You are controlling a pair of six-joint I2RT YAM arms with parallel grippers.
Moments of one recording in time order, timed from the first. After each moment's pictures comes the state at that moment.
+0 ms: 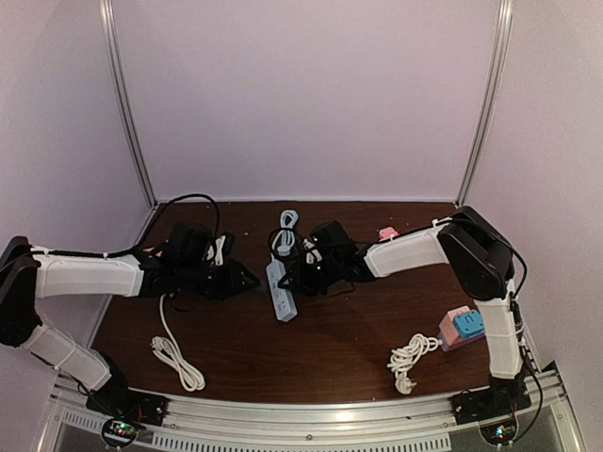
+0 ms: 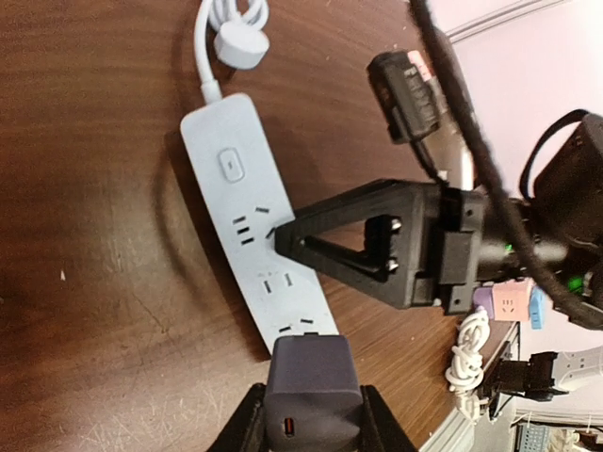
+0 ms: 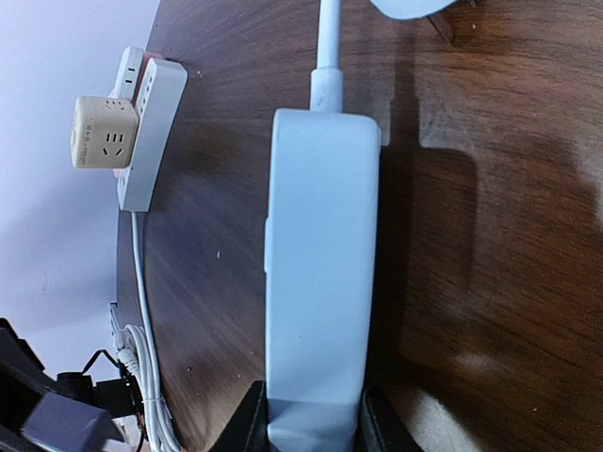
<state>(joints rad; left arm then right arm) -0.68 1.41 0.72 0.00 0.27 -0.80 0.81 2.19 1.41 0.07 -0.38 0.87</state>
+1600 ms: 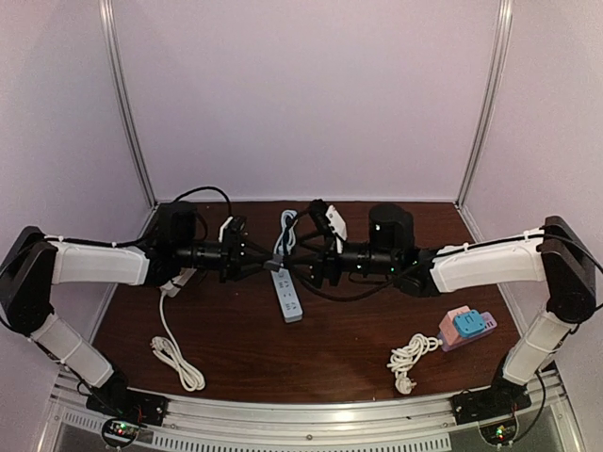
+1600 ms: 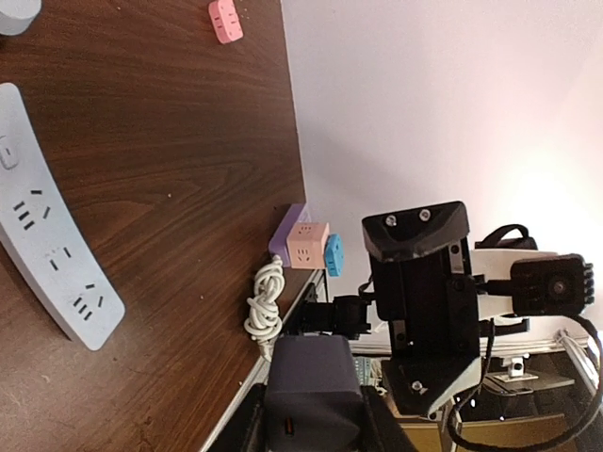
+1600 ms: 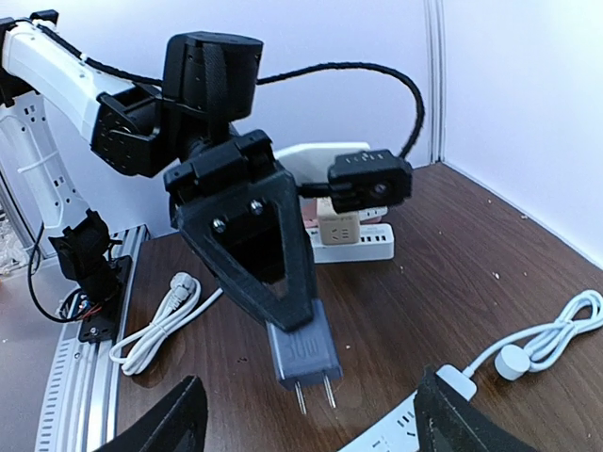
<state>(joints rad) -0.54 1.50 0.76 0.39 0.87 -1.14 0.87 1.64 0.94 0.56 -0.41 0.07</state>
